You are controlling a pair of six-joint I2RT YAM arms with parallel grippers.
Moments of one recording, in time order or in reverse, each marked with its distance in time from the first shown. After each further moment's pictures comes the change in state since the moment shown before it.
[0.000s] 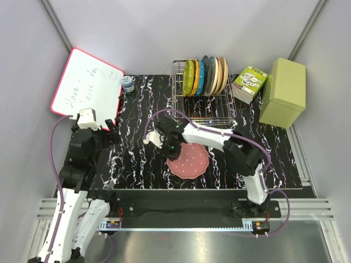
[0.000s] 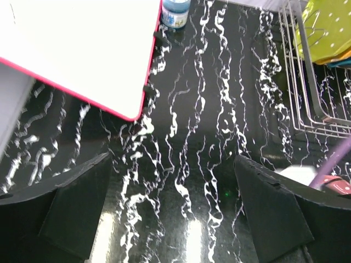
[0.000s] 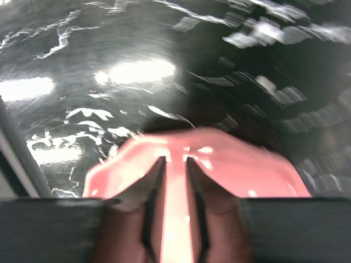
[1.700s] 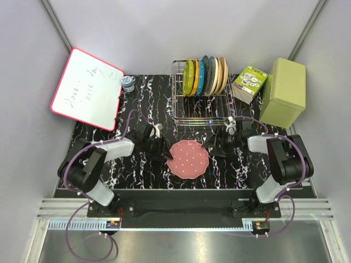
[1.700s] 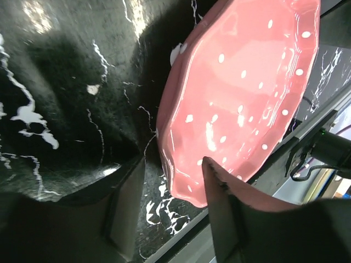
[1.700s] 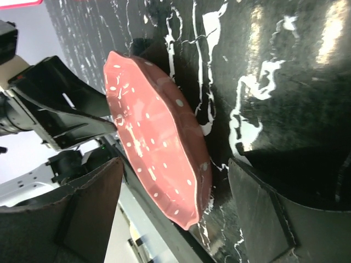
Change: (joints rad) left arm -0.324 1.000 -0.116 0.448 0.723 -0.401; right arm -0.772 -0.444 -0.945 0.838 -0.498 1.116
